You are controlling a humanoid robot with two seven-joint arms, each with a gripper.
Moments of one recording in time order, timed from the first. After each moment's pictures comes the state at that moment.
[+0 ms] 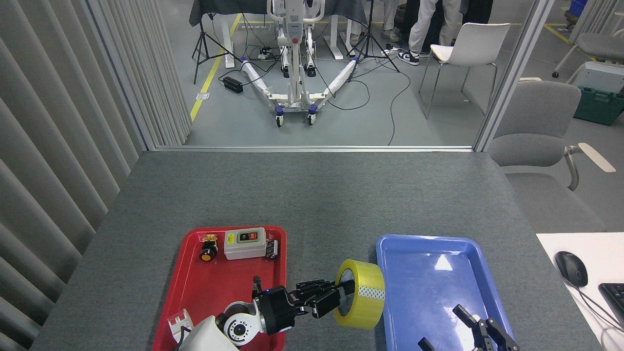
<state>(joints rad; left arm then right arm) -0.39 -0.02 -0.39 -1.01 -0.51 -0.79 -0.55 0.31 -0.18 -0.15 -1.71 1.34 -0.78 -0.26</state>
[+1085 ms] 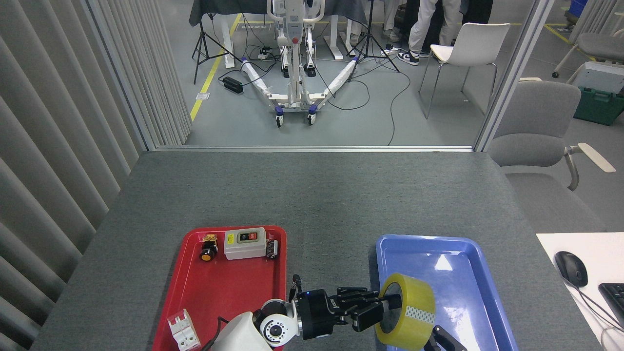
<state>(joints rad) -0.43 -0.10 -0.53 -1.02 -0.51 -0.79 -0.55 0.29 -0.19 0.05 -1.71 1.35 -0.79 -0.27</state>
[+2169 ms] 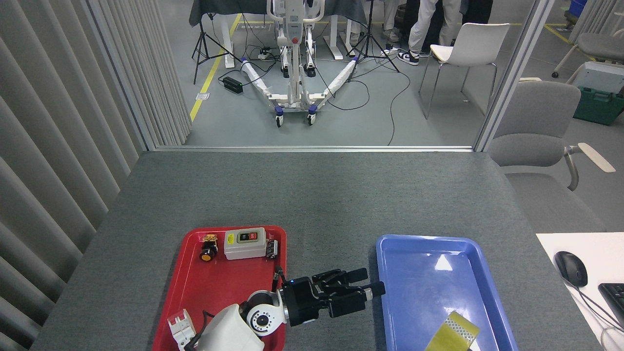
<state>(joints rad) -0.45 -0.07 -0.45 -1.01 -0.52 -0.79 -0.51 0.40 -0.16 -0.14 -1.75 1.34 -0.79 -0.10</state>
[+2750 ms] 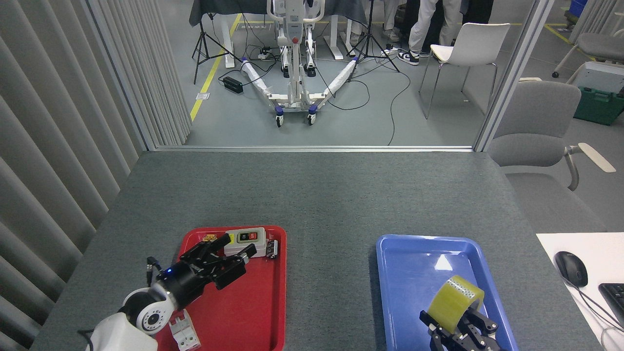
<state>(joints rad) -0.30 0.12 0.09 -1.22 -1.01 -0.73 -0.35 0.22 -0.24 -0.09 -1.73 1.18 -0.59 0.22</state>
